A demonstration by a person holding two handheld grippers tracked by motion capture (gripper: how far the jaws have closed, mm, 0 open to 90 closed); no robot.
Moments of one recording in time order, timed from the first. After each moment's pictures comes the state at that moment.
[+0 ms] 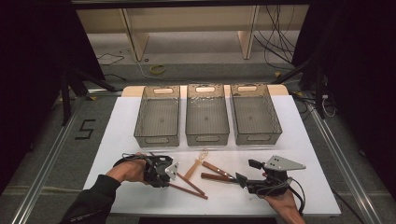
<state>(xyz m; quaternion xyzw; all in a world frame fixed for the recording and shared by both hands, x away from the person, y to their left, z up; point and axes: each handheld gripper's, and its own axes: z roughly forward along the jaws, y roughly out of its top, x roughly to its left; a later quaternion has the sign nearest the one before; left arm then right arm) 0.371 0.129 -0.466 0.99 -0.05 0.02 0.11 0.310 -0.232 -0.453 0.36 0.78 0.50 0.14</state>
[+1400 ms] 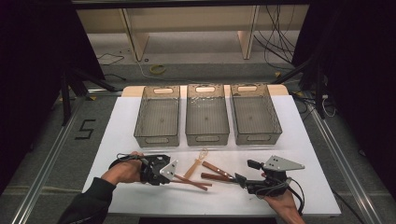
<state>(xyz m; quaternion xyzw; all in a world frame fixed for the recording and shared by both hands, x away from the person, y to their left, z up) 0.360 0.132 -0.436 0.99 -0.05 0.07 0.15 0.310 -0.231 -0.453 0.35 0.78 0.50 0.14</state>
